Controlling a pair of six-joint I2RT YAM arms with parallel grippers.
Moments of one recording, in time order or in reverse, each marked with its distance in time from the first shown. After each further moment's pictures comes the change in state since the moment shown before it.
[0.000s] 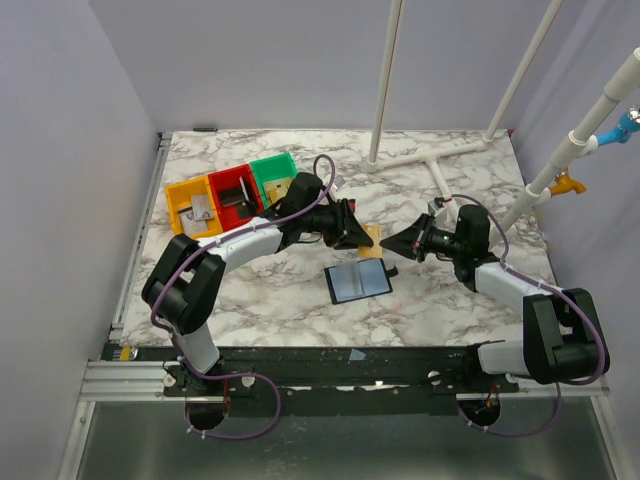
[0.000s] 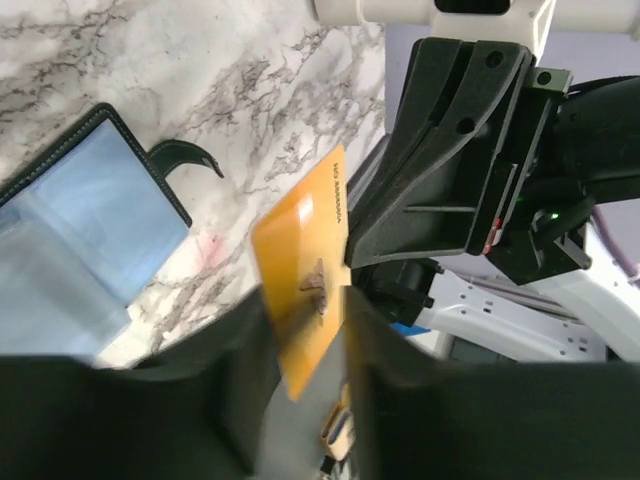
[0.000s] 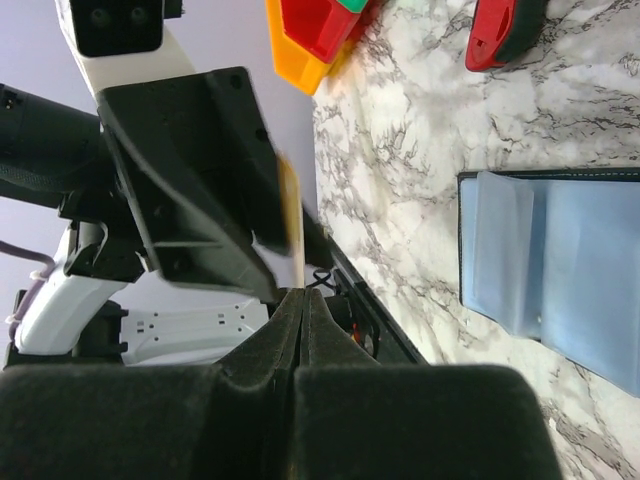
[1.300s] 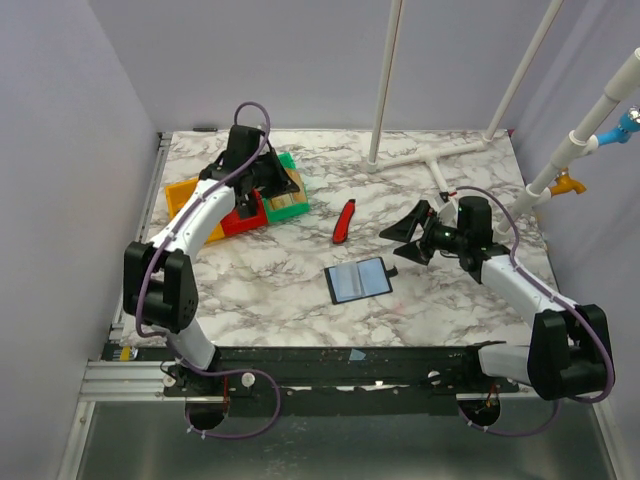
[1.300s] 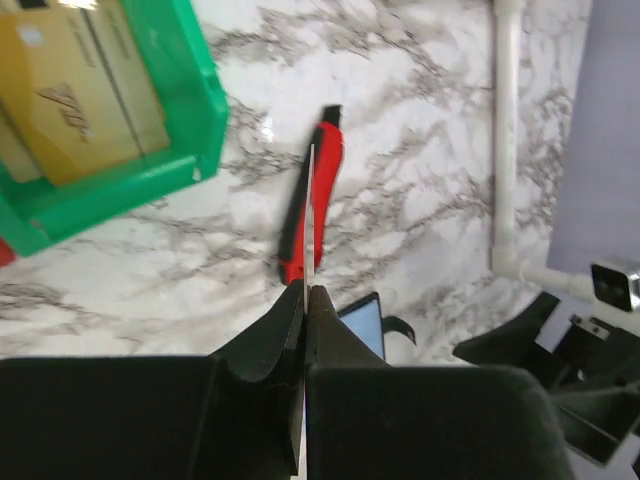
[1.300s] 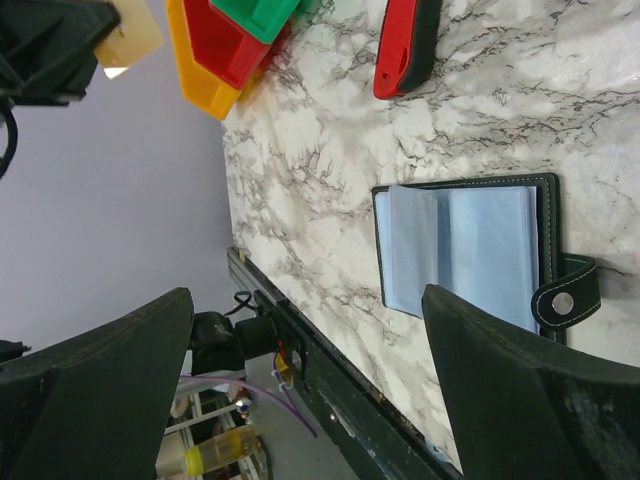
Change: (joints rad) left arm 0.328 -0.071 0.270 -0.499 -0.350 0.311; right arm 0.000 -0.078 0.129 -0.416 0.164 -0.281
